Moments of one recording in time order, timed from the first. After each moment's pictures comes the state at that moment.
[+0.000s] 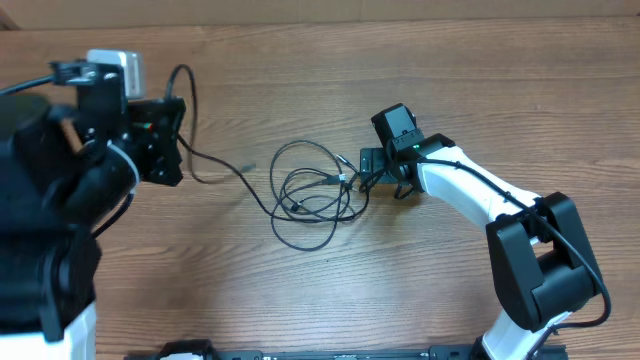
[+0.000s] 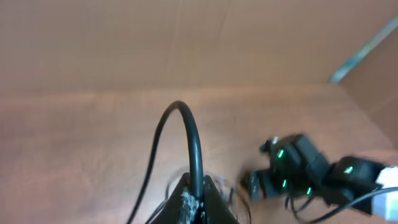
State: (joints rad) left arm 0.05 1.16 1.74 -1.10 0.39 -0.08; right arm 0.43 1.86 1.16 -0.52 0.14 0.41
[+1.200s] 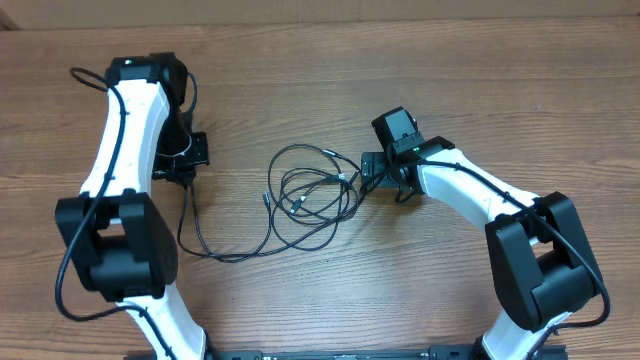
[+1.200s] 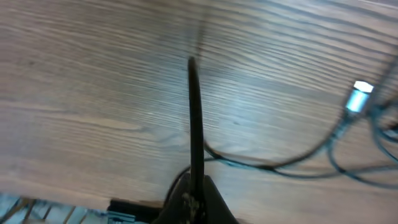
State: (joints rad) left arm 0.06 2.00 1.74 -1.54 -0.08 -0.19; right arm 0.43 1.86 1.14 -0.53 0.13 0.43
